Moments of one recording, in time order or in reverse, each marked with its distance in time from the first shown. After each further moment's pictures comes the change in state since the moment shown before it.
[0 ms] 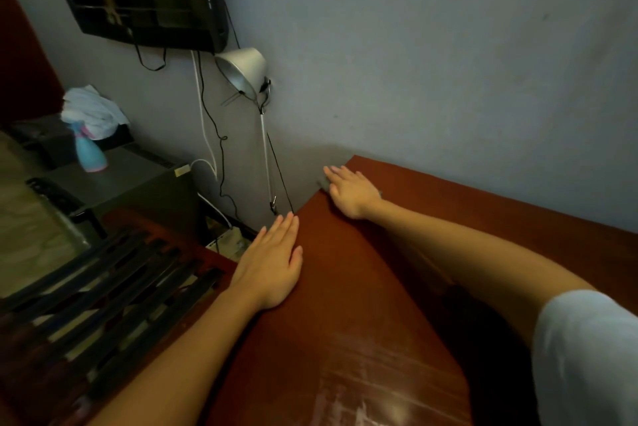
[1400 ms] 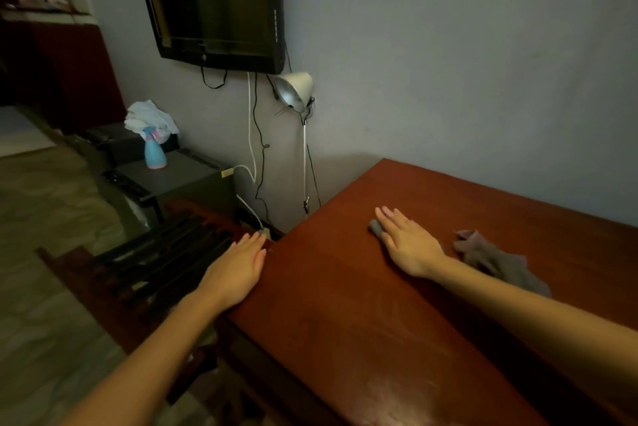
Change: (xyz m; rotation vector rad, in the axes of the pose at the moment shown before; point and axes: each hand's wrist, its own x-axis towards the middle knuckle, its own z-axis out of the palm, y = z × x) left_hand -0.156 -0.076 -0.035 -0.074 -0.049 -0.170; right_hand -0.198 -0.059 0.006 -0.067 0.002 0.029
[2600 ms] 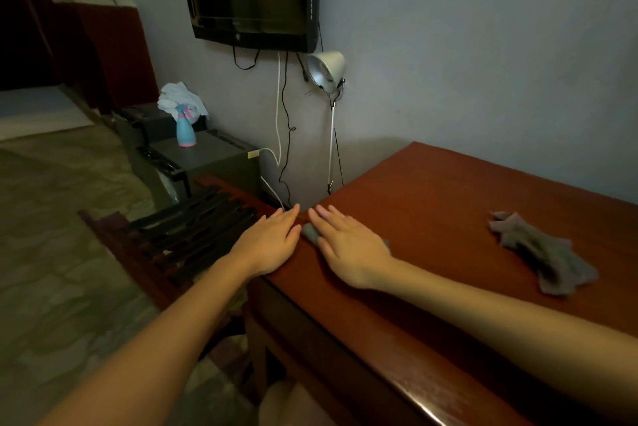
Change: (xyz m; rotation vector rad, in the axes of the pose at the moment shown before) left_hand -0.017 0.003 0.004 -0.025 -0.001 0.023; right_hand -0.036 -0.143 0.022 0.050 0.035 -0.361
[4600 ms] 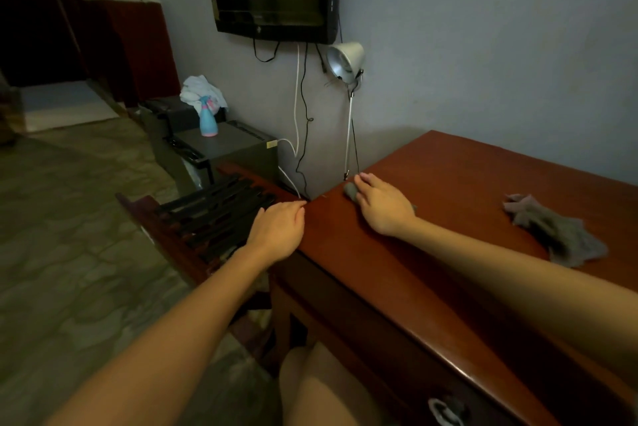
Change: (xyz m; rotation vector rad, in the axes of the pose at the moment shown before) left_hand -0.031 -0.007 0.004 -0.070 0.162 -0.141; right_hand 0.027 0.029 -0.002 -0.015 0.102 0.175
